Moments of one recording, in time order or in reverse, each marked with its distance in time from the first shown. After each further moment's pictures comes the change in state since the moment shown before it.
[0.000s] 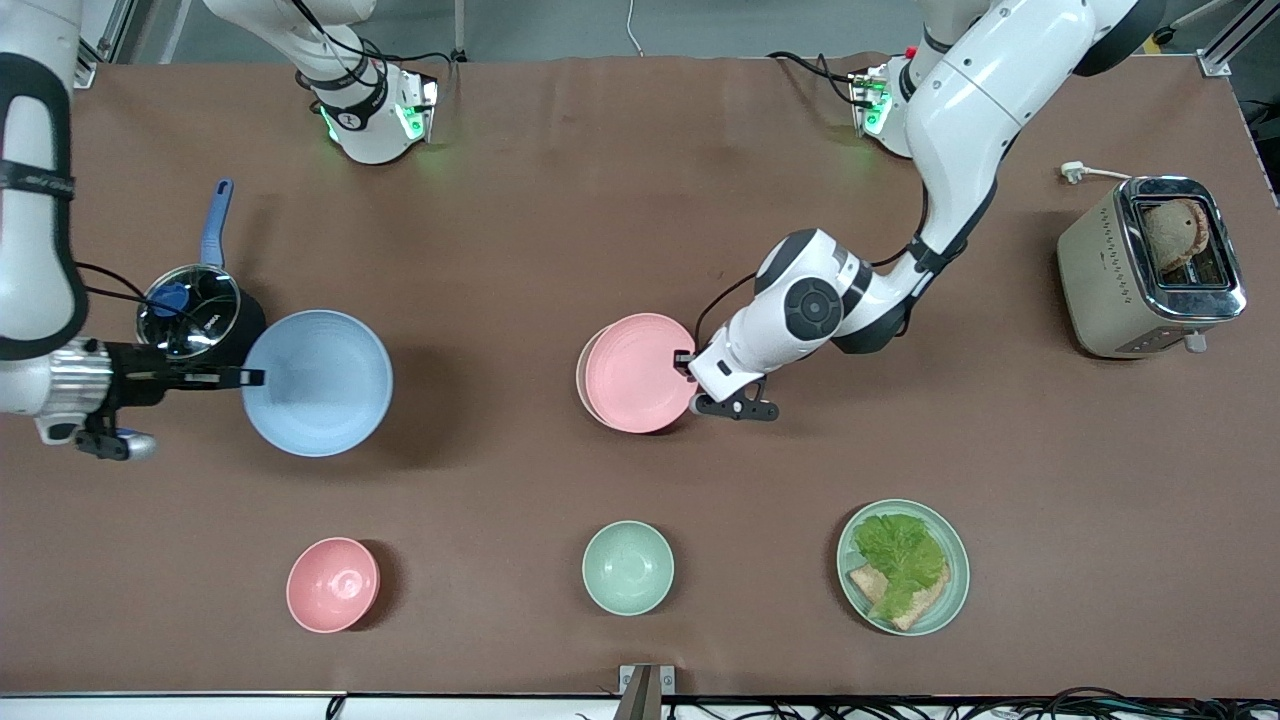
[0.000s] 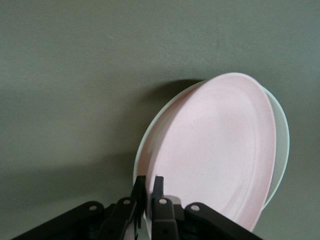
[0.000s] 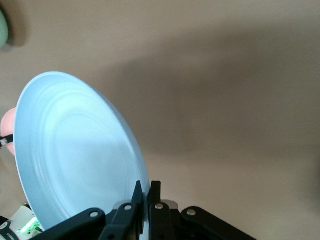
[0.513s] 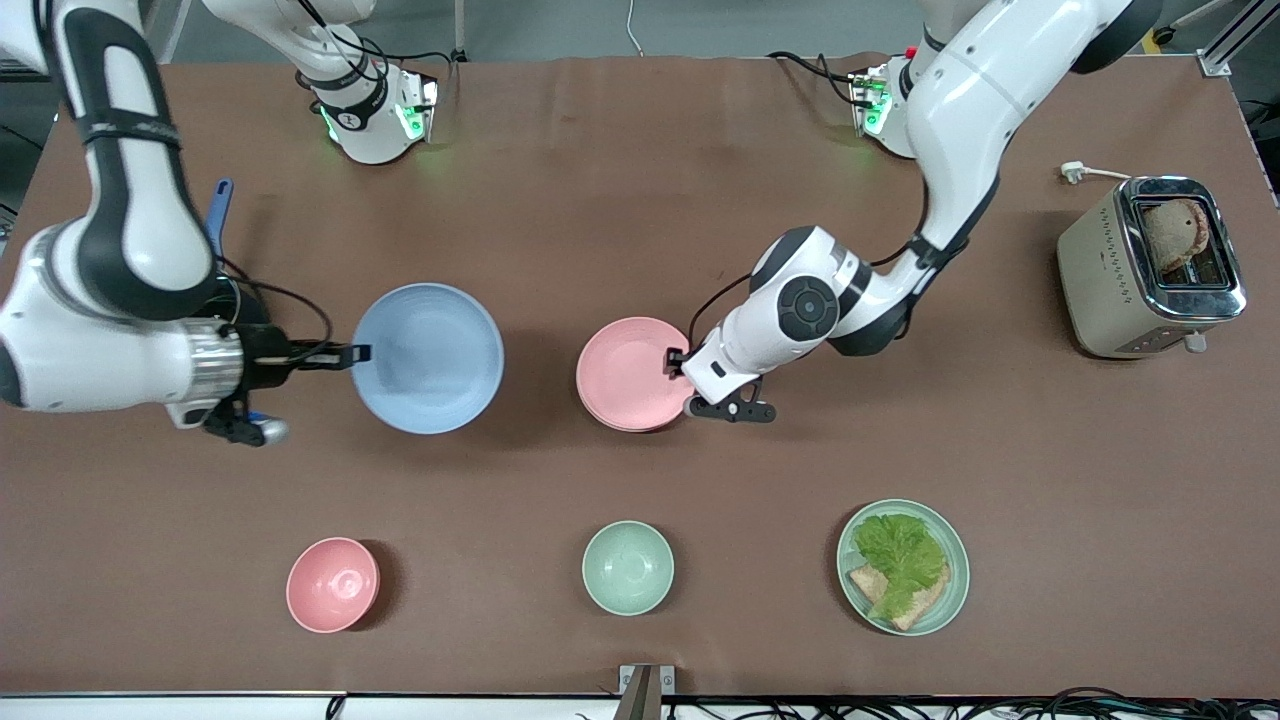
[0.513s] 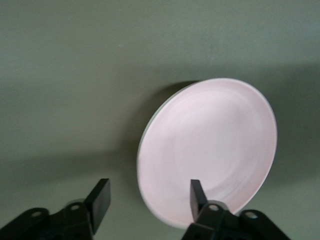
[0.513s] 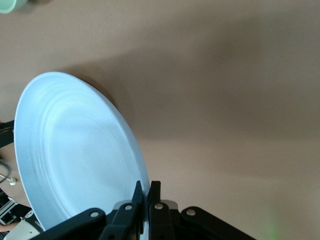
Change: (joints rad) left arm 0.020 -0.090 -0.002 0.069 0.004 -0.230 -0.015; right arm 0.015 -0.079 0.255 -0.110 -0.008 0.079 0.249
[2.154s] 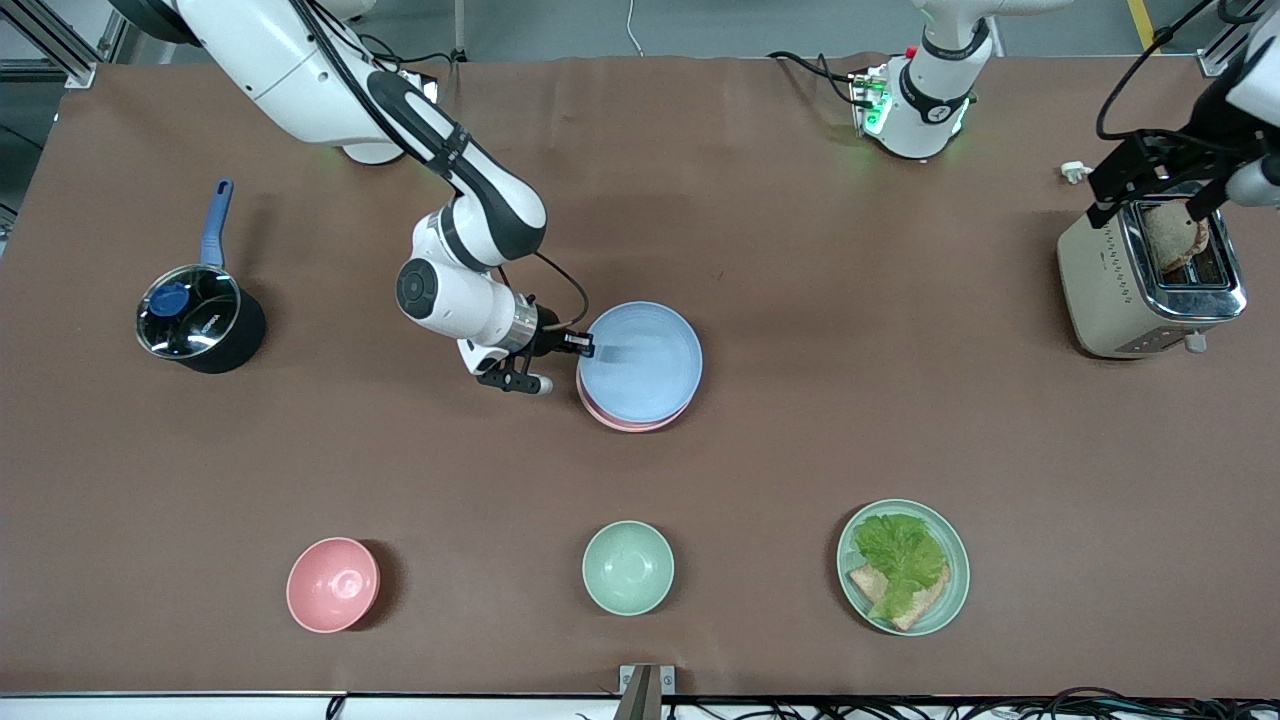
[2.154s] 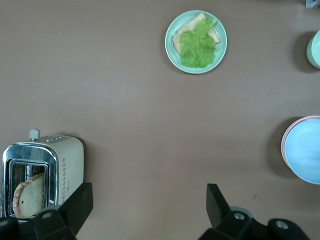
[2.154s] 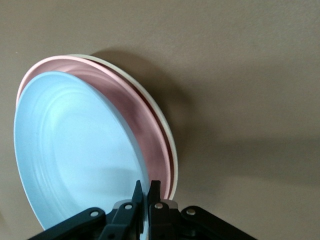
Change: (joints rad) left arm 0.130 -0.707 0.439 0.156 -0.001 -0.709 0.374; right arm 0.131 0.222 0.401 -0.322 -0.003 0.974 0.246
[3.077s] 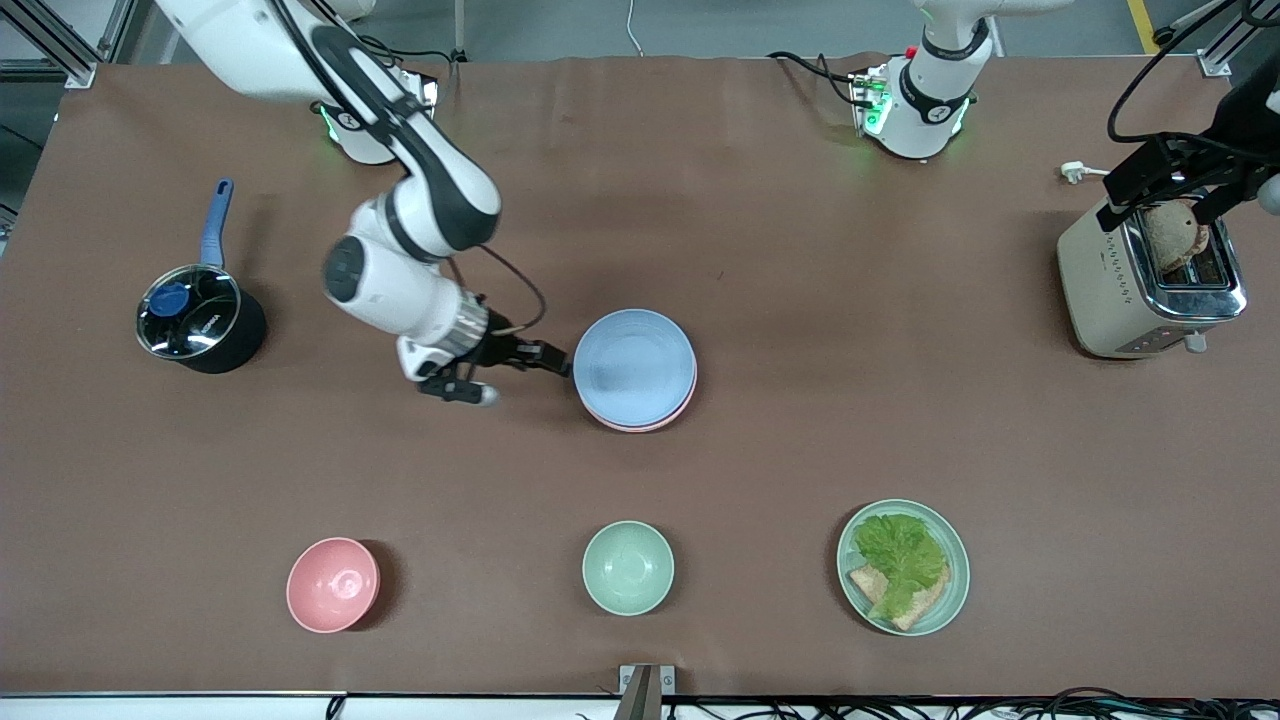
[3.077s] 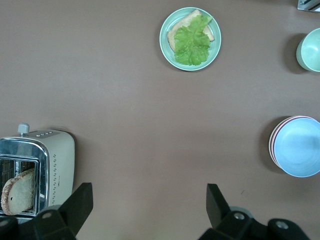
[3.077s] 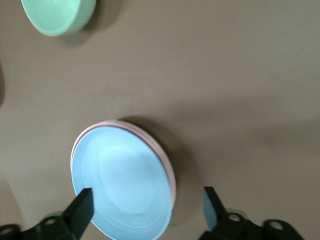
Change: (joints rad) left arm -0.013 0.022 0.047 0.033 -0.053 -0.041 0.001; right arm -0.071 -0.241 -0.091 0.012 -0.094 -0.175 0.026
